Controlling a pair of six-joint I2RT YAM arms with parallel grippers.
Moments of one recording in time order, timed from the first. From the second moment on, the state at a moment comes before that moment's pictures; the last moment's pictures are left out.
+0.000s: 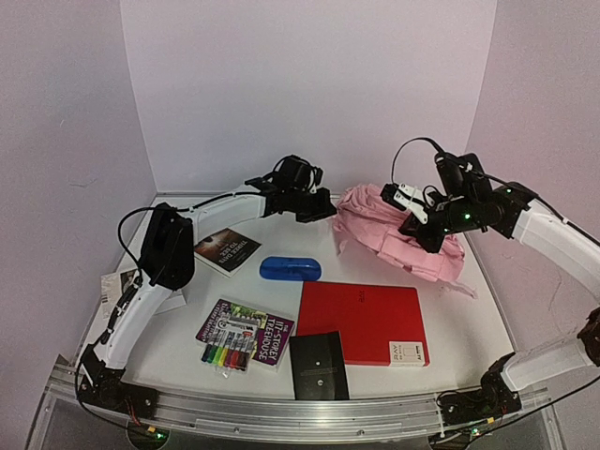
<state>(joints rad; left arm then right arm) -0.73 2.57 2.39 -0.37 0.26 -0.68 0.55 1.28 1.23 -0.73 -0.03 -0.63</state>
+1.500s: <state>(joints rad) -0.90 1.87 1.20 0.05 0.18 -0.71 0.24 1.48 1.18 -0.96 -0.30 -0.11</state>
